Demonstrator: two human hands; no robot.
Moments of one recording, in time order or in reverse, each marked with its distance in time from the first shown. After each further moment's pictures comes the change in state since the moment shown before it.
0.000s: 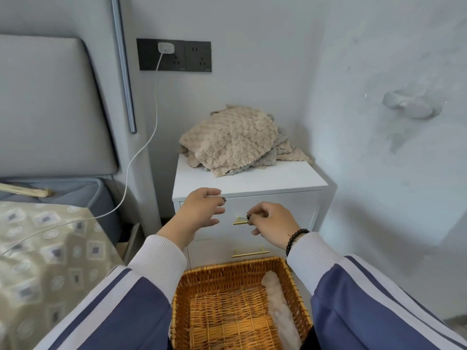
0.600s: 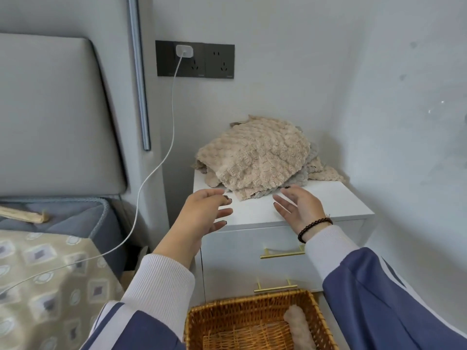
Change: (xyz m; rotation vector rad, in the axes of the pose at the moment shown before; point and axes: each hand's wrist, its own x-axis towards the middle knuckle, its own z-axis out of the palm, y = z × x) left_hand 0.062 0.028 -0.049 -0.232 0.062 -0.002; right_hand 0.132 -0.025 0.006 1.152 0.251 0.218
